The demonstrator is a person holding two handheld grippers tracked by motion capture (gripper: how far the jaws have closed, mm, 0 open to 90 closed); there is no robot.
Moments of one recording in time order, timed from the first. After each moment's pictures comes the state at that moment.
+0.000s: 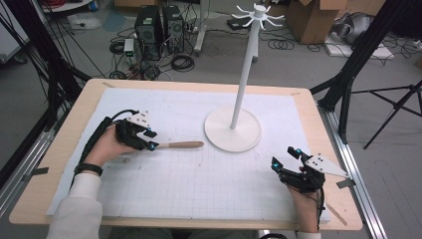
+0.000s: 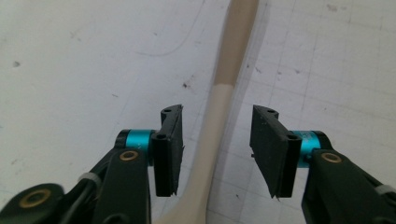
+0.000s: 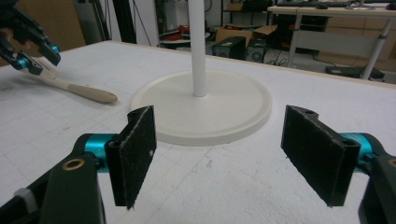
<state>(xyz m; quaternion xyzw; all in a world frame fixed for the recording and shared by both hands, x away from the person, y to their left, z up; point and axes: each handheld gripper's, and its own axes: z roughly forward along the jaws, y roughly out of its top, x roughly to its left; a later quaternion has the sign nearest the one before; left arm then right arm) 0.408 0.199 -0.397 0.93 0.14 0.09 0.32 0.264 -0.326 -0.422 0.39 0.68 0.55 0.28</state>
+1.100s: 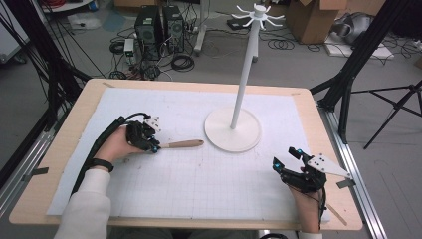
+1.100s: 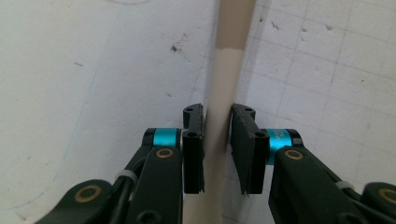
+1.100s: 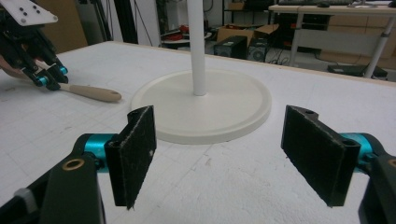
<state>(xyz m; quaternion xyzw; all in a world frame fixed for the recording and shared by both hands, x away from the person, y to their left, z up) 0.420 0.176 -0.412 0.96 0.14 0.05 0.22 0.264 -0.330 -0.422 0.39 0.68 0.56 0.28</state>
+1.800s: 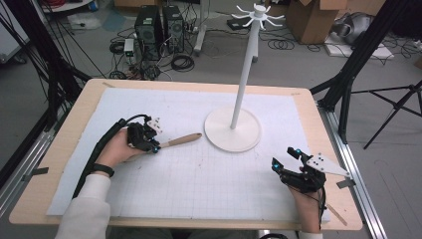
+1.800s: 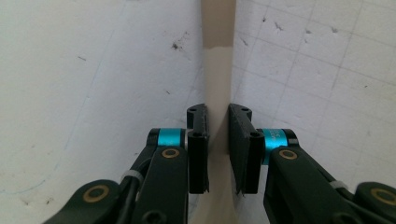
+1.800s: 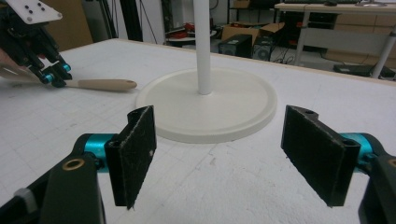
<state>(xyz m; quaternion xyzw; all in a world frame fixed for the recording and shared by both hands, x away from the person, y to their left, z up) 0.408 0.173 -0.412 0.96 0.17 0.08 0.22 0.264 -0.329 -0.421 0.38 0.68 0.56 0.27</state>
